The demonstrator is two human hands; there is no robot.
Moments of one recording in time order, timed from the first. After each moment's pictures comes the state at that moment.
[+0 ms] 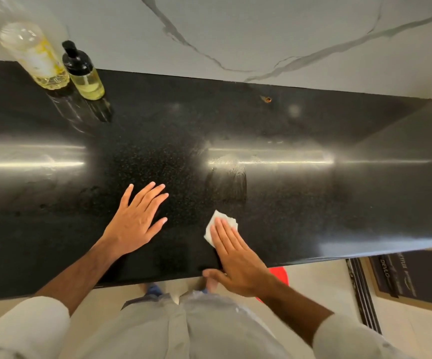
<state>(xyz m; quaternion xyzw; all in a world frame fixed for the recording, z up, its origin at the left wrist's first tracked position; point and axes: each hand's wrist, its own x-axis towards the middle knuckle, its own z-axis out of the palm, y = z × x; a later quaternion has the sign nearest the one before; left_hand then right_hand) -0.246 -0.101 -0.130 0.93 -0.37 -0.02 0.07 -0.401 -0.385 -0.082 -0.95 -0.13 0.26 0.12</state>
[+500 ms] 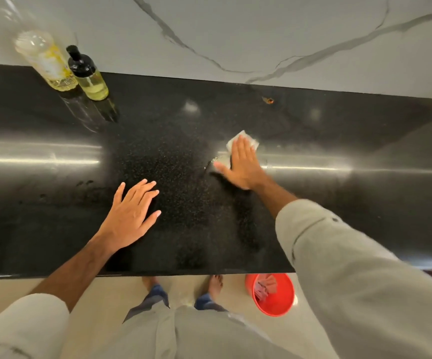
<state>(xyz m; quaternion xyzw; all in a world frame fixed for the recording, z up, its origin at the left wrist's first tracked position) -0.260 -0.127 -0.120 0.95 -0.29 -0.01 0.06 -0.186 -0.482 -0.101 -0.98 0.01 0.18 0.12</state>
